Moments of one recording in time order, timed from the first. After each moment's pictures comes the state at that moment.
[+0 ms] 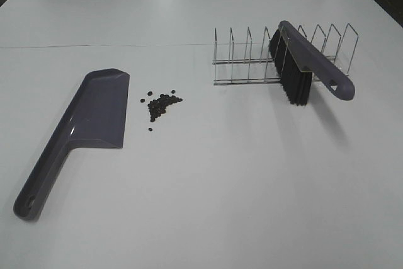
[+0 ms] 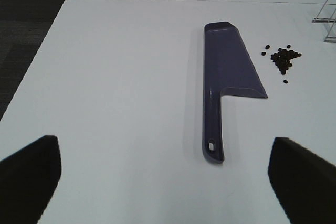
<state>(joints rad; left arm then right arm) 0.06 0.00 -0.52 -0.09 1.08 0.03 0.08 0.00 -0.46 0.07 1.11 -0.10</state>
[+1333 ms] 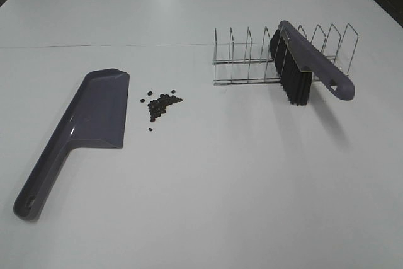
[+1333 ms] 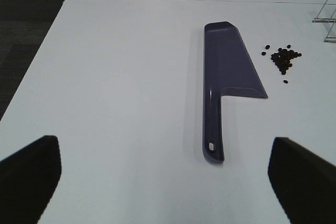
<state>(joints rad) 0.06 0.00 -0.52 -0.09 1.08 0.03 0.08 0.00 -0.46 0.07 1.11 -0.10</state>
